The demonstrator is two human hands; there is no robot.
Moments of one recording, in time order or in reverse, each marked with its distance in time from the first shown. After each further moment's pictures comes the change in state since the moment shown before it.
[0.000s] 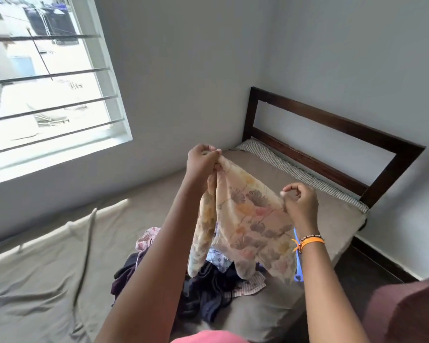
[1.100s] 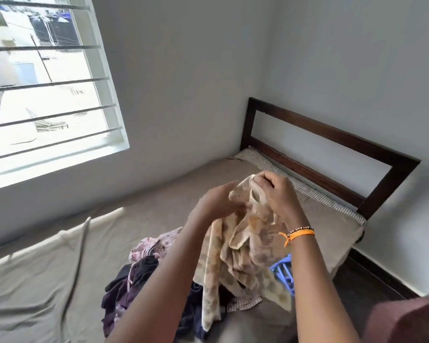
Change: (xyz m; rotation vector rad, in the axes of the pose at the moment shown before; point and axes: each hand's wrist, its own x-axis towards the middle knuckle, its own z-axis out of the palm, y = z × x) left_hand -0.020 -0.025 0.019 0.969 -0.445 0.116; right_hand 0.015 -0.075 0.005 -0.015 -0.289 -0.295
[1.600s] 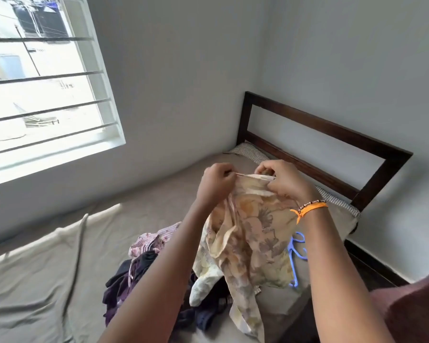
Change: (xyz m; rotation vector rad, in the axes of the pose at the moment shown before) left_hand 0.006 0.005 -0.009 -0.320 0.404 0.195; right_hand 0.018 -0.025 -0.028 -0.325 -0.354 0.113
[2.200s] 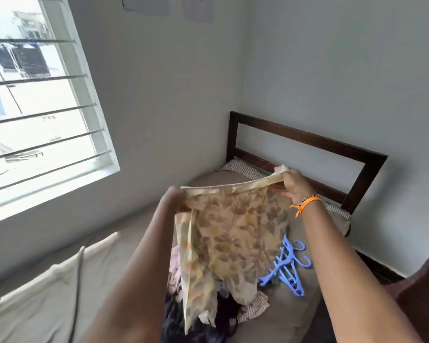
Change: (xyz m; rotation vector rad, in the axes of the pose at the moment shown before) left_hand 0.037 -0.063 -0.073 -0.212 -0.192 -0.669; right_hand 0.015 0.007 -0.003 0.835 0.382 0.455
